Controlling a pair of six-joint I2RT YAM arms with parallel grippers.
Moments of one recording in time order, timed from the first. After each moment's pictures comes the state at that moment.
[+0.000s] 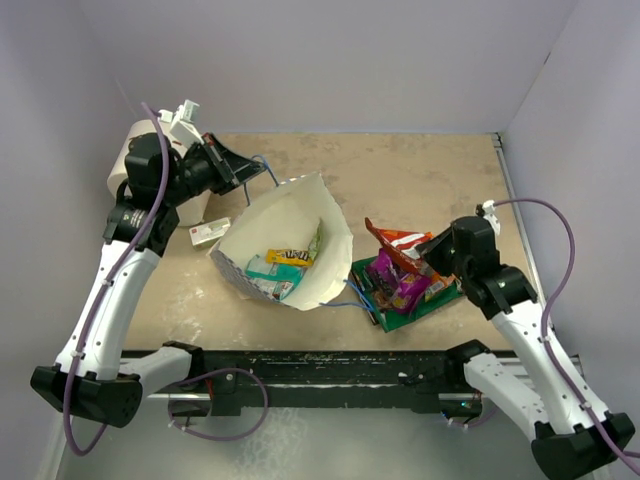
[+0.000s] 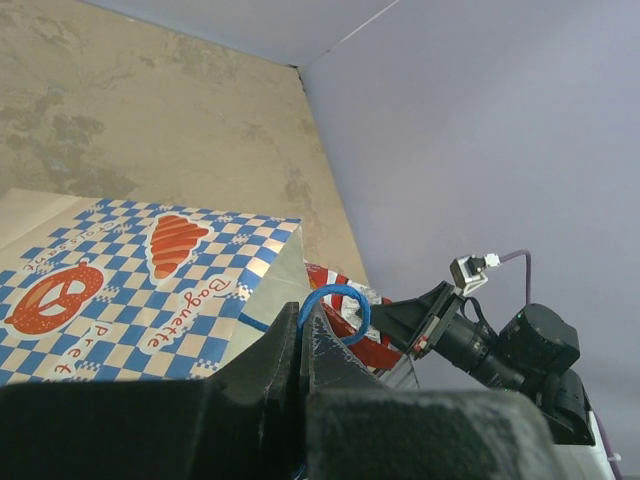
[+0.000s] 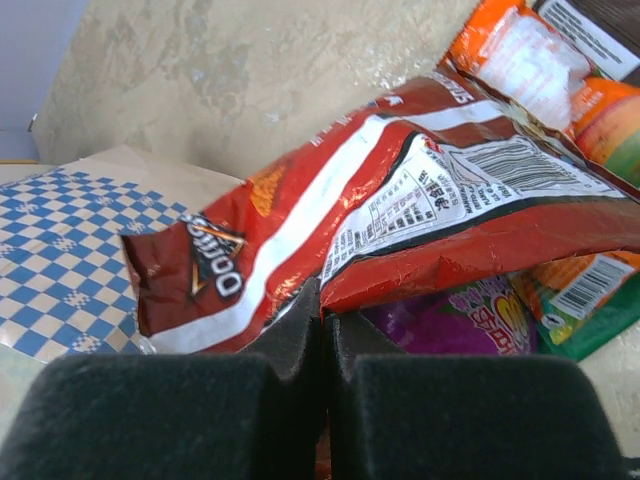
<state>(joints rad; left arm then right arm) -0.22 1.13 1.33 -0.38 0.50 -0.80 0.34 0.79 0.83 -0.68 0.16 0.98</state>
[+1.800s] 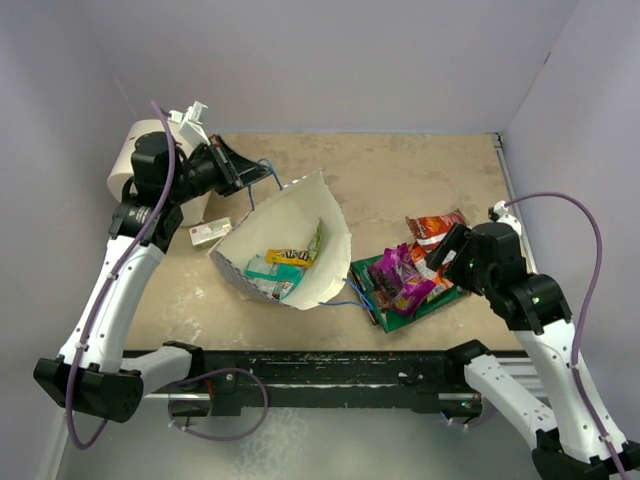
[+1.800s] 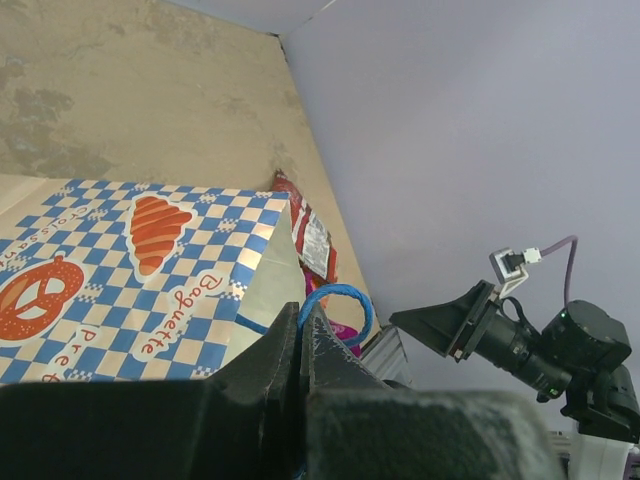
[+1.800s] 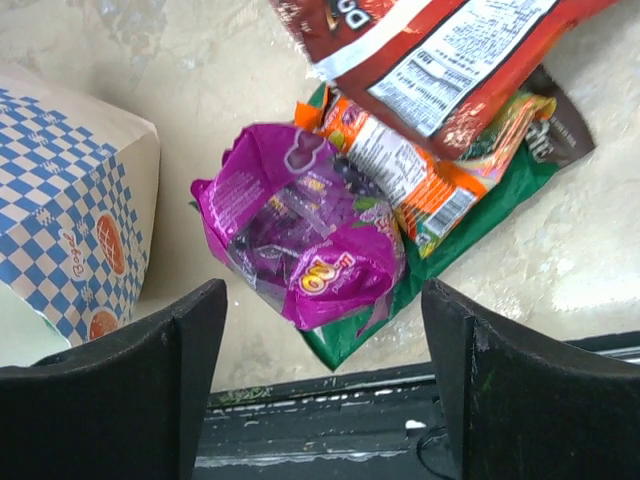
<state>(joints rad) -0.22 1.15 1.31 -0.36 0.57 -0.81 0.34 0.72 1.02 -1.08 0.20 0.77</state>
